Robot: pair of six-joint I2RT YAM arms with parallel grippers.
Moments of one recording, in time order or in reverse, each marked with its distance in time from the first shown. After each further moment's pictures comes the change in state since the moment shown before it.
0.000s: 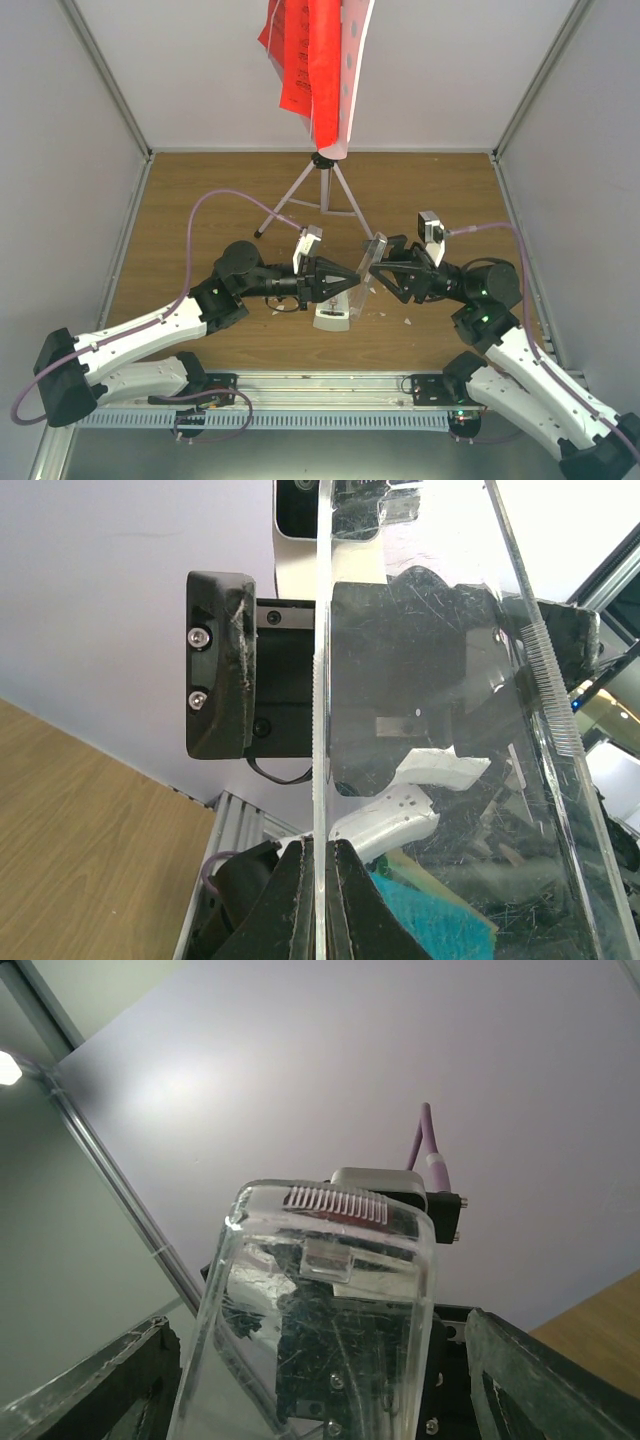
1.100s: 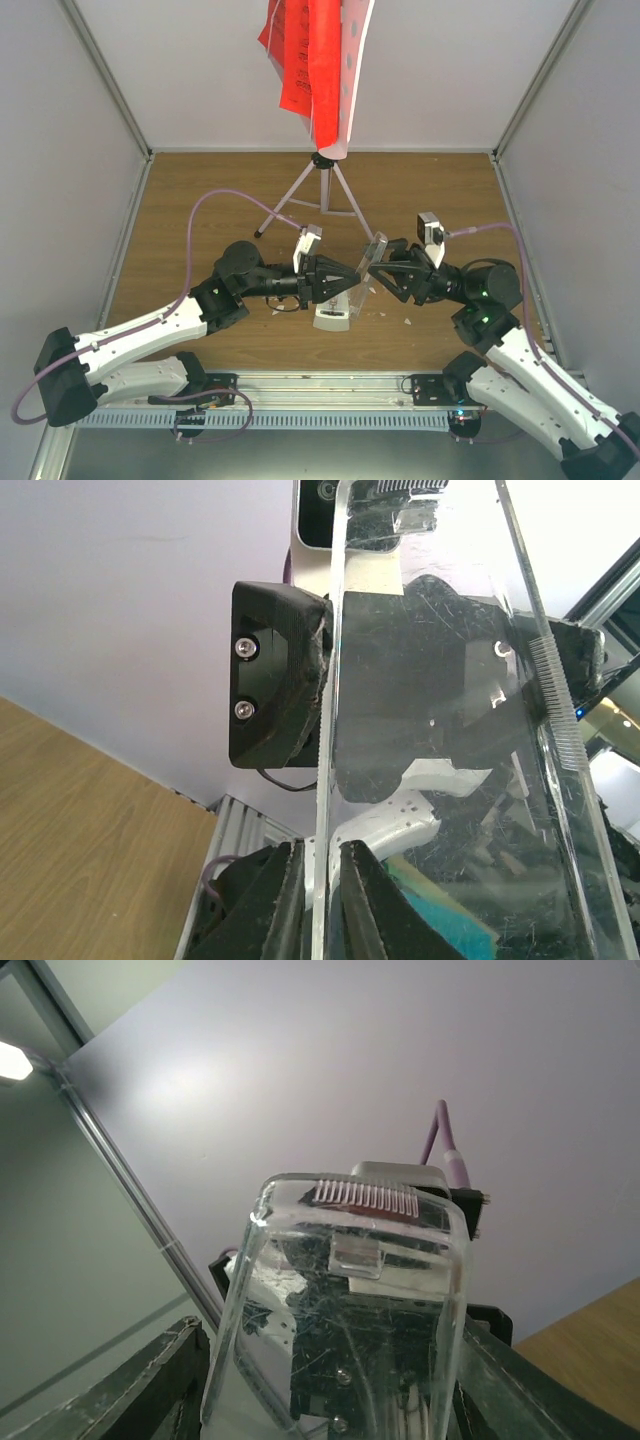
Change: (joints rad) left arm -0.001 0.003 0.000 0.006 -0.014 -0.004; right arm 0.018 -0.002 0.003 0.011 0.000 0.005
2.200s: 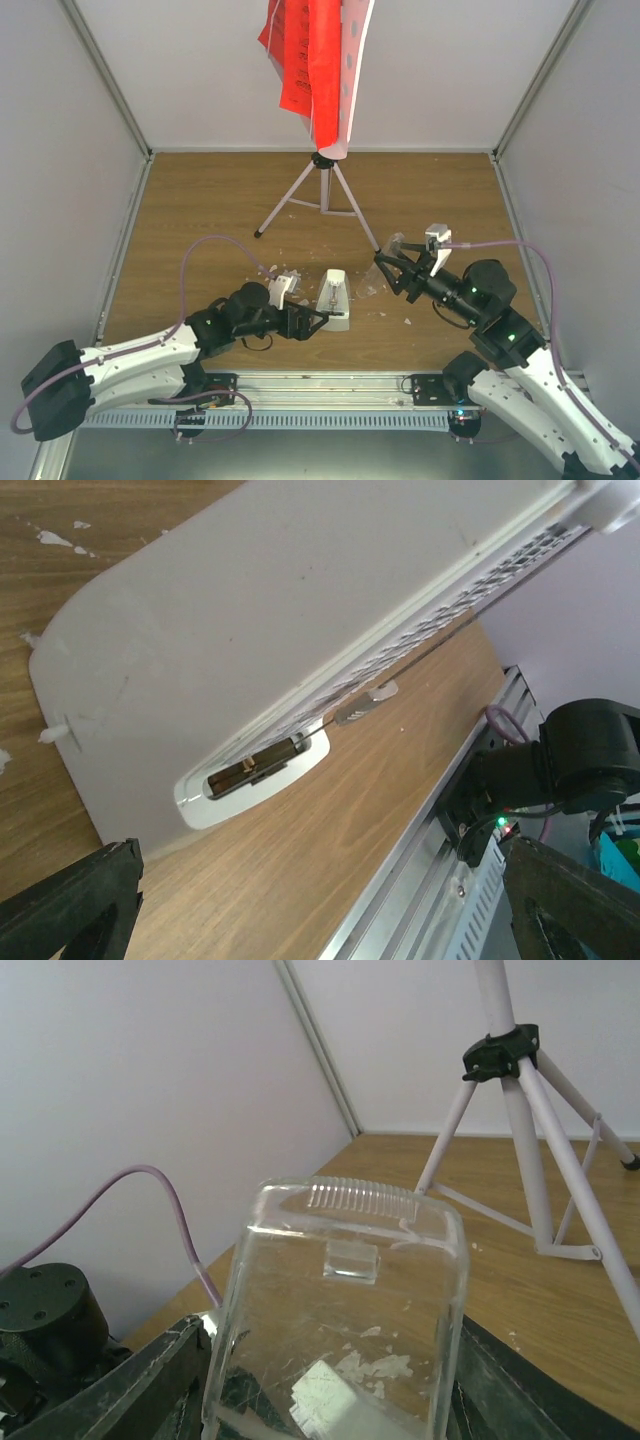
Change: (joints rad) left arm 0.003 -0.150 -0.415 -0.358 -0.367 -0.057; right arm 0.002 -0.159 0.064 -0.794 0.503 -0.542
